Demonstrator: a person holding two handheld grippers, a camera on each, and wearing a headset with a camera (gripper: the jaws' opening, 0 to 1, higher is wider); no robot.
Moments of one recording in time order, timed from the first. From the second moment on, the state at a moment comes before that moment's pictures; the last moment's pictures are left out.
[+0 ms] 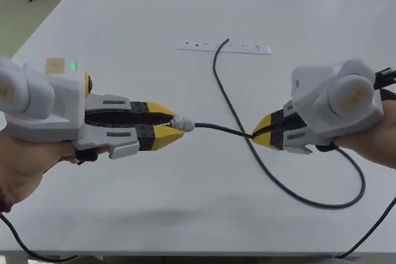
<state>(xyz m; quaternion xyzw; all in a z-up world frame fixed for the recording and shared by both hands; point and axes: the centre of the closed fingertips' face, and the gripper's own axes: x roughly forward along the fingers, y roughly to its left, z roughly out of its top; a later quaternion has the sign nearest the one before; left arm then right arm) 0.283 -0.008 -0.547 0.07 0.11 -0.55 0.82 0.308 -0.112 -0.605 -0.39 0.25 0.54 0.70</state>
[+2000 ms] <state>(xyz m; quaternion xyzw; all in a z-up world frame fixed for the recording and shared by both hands) 0.270 -0.025 -0.540 0.08 0.10 -0.59 0.80 0.274 -0.041 -0.562 -0.41 0.14 0.62 0.65</state>
